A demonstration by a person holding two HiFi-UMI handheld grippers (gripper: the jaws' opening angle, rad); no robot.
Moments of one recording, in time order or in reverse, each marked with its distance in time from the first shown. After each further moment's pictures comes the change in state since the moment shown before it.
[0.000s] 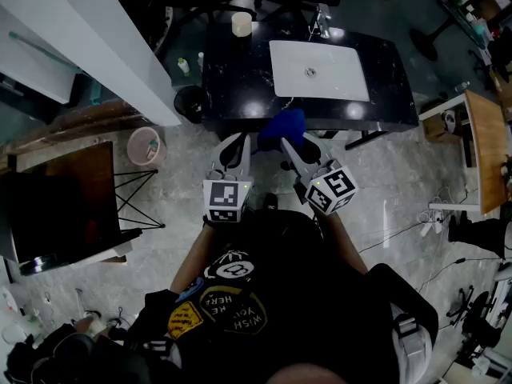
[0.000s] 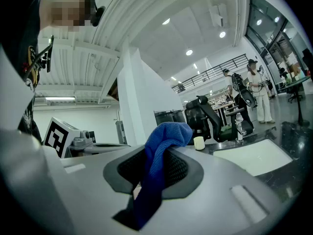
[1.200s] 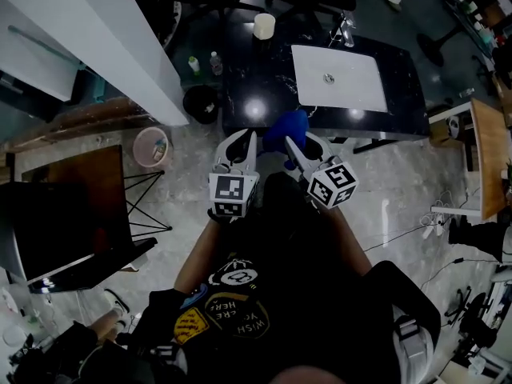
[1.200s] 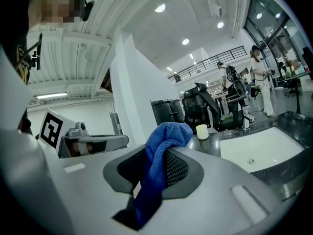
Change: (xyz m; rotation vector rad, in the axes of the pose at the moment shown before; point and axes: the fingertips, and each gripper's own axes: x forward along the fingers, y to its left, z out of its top) left arm 0.021 0.094 -0.012 -0.038 0.008 -0.030; right arm 0.097 0.004 -0.039 0.041 0.109 -0.051
